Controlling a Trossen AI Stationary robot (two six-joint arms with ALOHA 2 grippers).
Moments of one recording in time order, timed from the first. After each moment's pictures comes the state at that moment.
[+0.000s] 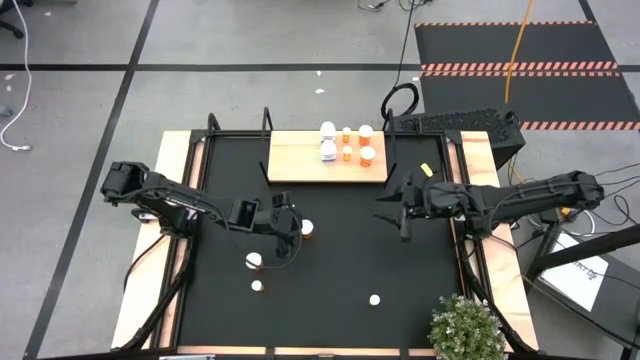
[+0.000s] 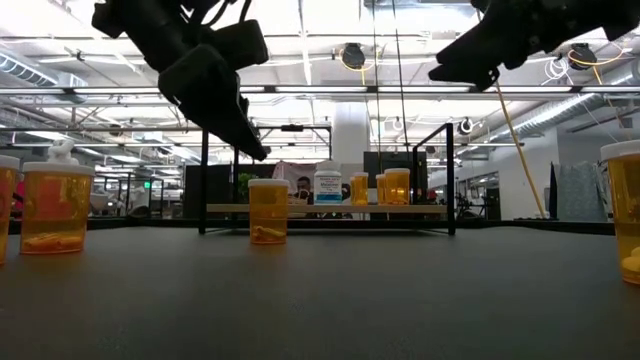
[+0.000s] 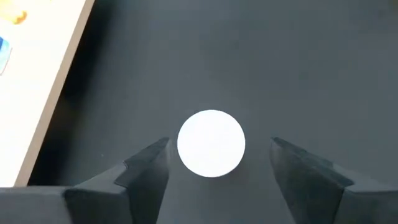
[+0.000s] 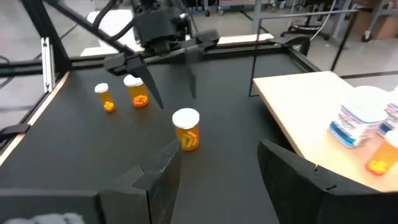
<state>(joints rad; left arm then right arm) -0.15 1.50 0.86 -0.22 -0.25 -0.10 0.08 0.83 0.49 0.01 0.18 0.12</state>
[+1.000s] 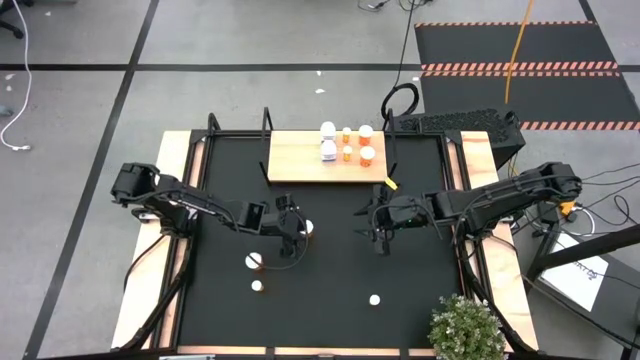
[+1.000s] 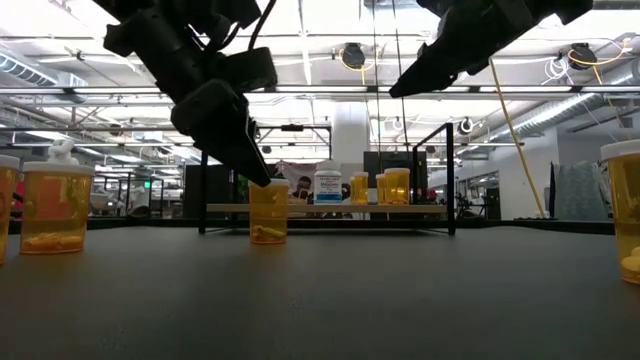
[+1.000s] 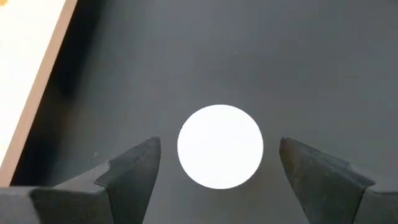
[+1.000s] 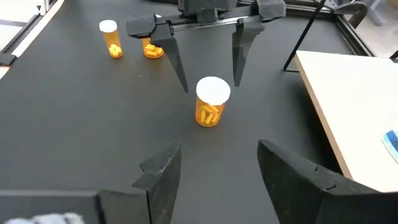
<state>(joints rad) -0.14 1.59 0.86 -0.16 -0.25 -0.09 0.15 1.22 0.73 -0.08 0.18 0.01</state>
